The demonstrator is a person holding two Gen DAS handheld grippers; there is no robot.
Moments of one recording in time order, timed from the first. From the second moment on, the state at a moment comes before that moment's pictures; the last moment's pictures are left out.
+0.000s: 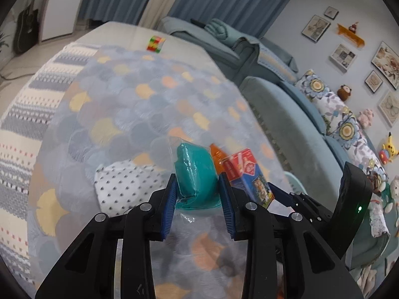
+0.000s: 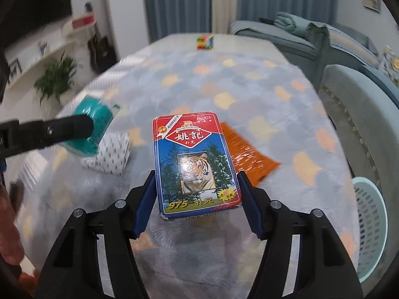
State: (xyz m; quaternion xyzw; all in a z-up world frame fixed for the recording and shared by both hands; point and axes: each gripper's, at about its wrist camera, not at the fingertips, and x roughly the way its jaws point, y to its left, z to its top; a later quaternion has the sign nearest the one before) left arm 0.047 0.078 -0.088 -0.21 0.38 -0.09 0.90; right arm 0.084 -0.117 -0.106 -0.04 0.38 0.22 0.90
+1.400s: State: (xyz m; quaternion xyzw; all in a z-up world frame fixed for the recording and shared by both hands) left arm 0.171 -0.270 -0.093 -0.10 0.44 -0.36 0.81; right arm 0.073 -0.471 -0.115 0.18 0.38 -0.18 0.89
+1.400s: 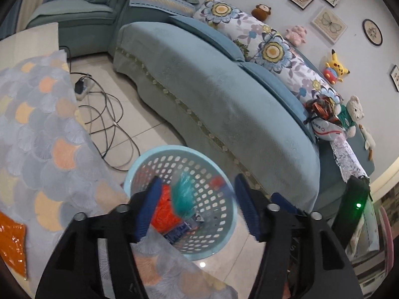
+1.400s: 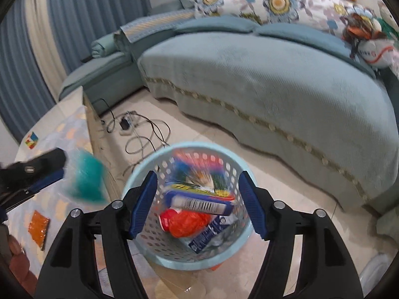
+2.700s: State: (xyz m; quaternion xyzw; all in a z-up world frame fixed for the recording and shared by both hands) left arm 0.069 0.112 -0.062 -0.17 0.37 -0.04 0.91; right arm 0.111 -0.175 -0.029 0.00 0.34 0.11 0.93
